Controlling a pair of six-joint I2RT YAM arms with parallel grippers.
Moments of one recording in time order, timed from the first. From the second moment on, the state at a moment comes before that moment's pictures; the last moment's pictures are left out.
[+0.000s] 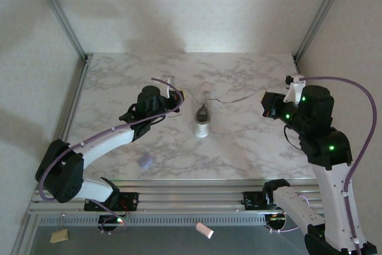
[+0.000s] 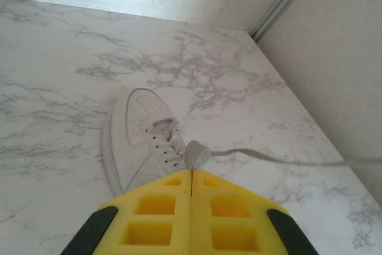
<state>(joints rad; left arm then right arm) -0.58 1.39 0.86 0.25 0.07 -0.48 0.24 0.83 1.34 -0.93 -0.20 0.38</state>
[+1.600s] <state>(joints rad) -0.58 1.59 1.02 0.39 0.21 -0.75 0.71 1.19 1.27 -0.58 -0.53 0.19</state>
